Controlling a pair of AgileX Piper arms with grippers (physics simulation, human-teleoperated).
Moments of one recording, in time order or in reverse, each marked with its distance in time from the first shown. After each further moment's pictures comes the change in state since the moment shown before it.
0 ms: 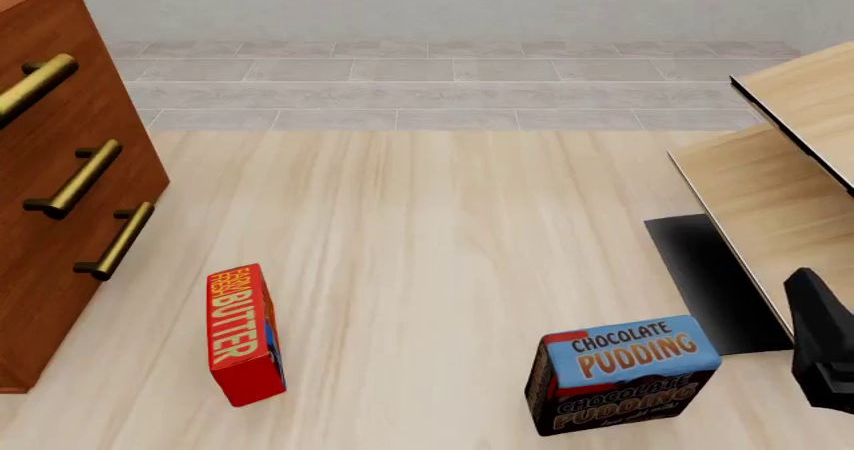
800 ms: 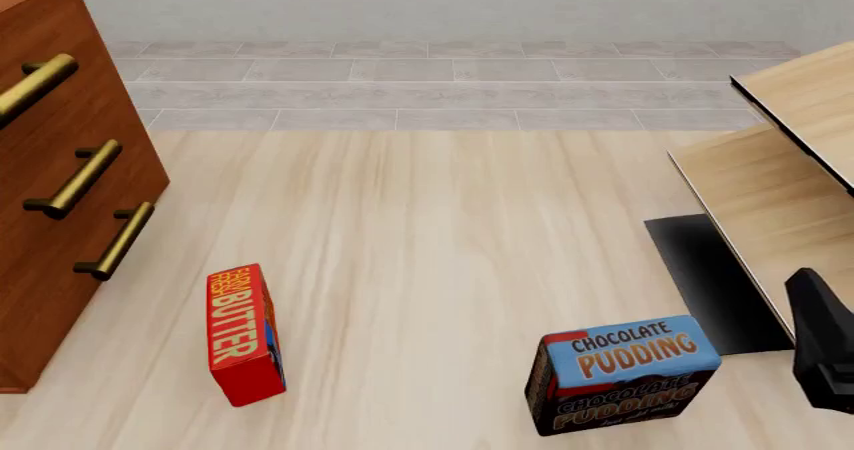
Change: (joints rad) left arm -0.166 -0.098 -0.001 0.000 0.042; right arm 0.001 -0.008 -0.001 0.004 0.002
